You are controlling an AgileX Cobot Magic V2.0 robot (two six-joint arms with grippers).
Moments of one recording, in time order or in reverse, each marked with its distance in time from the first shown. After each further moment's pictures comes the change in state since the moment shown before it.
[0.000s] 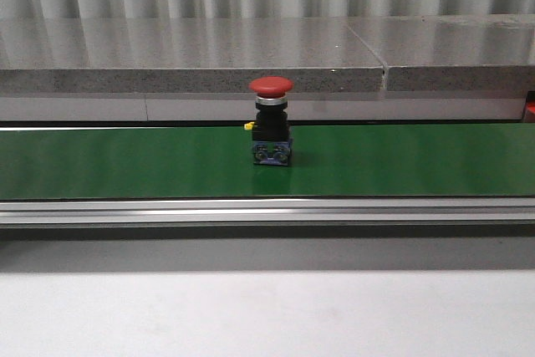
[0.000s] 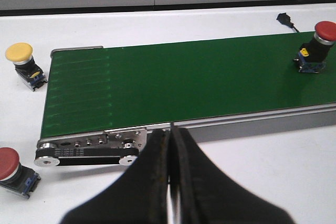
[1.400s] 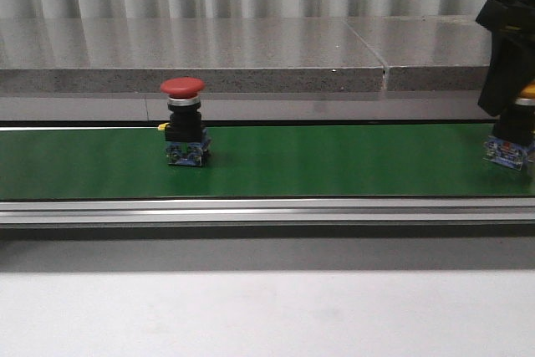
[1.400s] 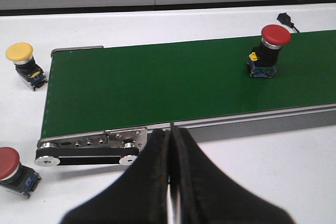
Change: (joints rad) left arm 0.000 0.000 0.000 0.000 0.000 0.000; right arm 0.556 0.350 -0.314 0.282 0.076 -0.584
